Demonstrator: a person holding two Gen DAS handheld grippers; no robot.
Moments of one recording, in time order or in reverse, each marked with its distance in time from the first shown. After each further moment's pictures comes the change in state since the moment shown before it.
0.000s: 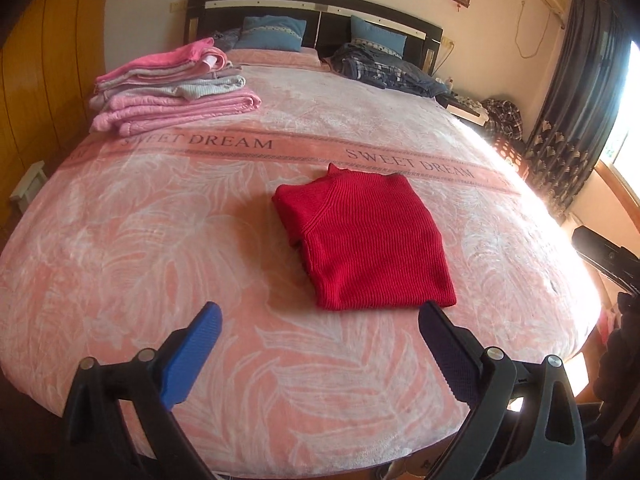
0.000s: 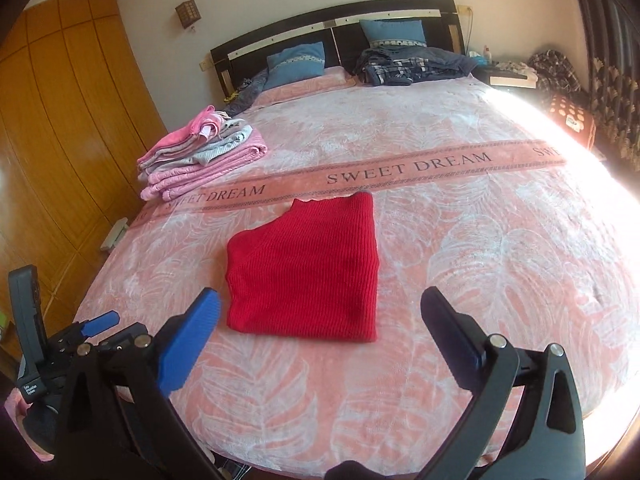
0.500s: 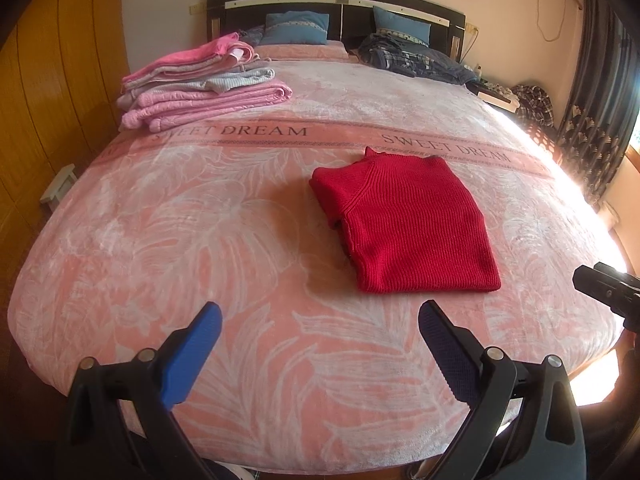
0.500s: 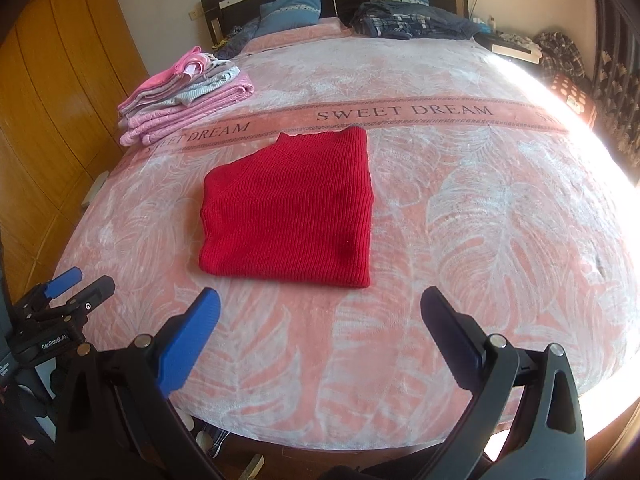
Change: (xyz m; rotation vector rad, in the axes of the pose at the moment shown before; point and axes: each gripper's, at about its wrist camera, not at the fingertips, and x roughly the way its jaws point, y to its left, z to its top) left arm 0.010 0.003 -0.018 0.024 0.011 0.135; right arm 0.042 0.006 -0.037 -0.056 0.173 -0.053
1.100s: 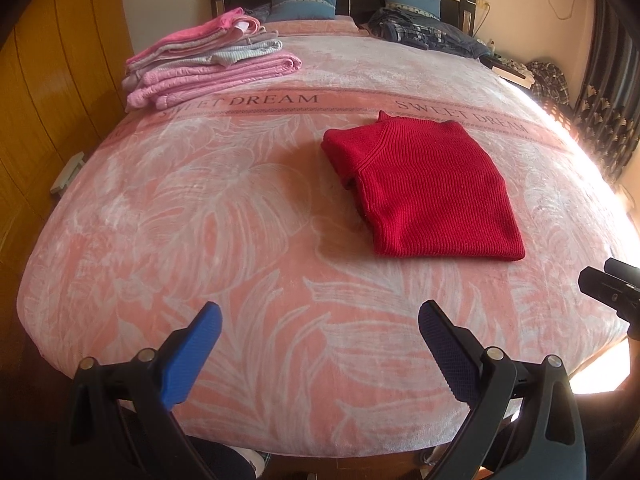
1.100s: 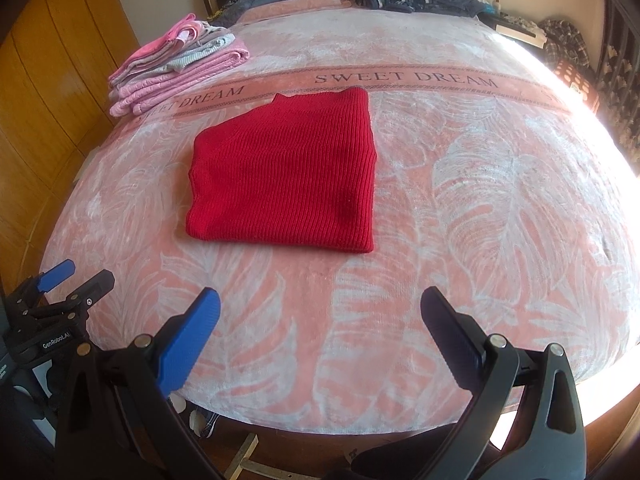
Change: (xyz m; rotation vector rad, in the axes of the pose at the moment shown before) left arm 0.025 -0.001 -0.018 0.010 0.097 0.058; right arm 0.025 0.003 -0.014 -0.009 0.104 -0.018
